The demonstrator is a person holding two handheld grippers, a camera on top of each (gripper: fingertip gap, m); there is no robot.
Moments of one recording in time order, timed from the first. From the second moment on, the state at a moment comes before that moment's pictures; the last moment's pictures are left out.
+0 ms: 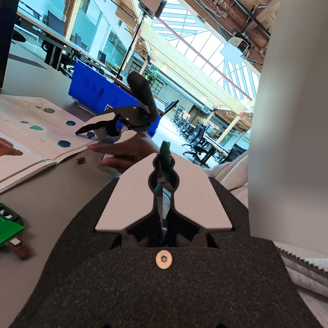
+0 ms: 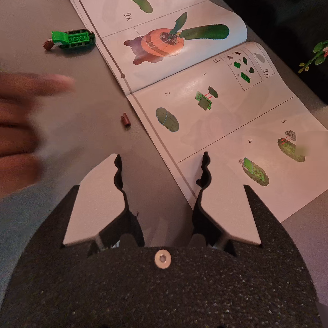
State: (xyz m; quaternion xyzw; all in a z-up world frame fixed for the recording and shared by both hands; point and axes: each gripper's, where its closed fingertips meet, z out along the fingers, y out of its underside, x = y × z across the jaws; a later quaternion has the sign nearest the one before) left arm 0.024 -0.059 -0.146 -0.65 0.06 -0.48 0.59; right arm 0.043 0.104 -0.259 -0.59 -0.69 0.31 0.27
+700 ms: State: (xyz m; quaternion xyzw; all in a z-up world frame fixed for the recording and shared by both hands) left arm 0.024 -0.051 -0.150 -0.65 0.06 -0.48 0.58; right arm 0.040 0.106 -0.259 -0.60 -0.69 0.30 0.27
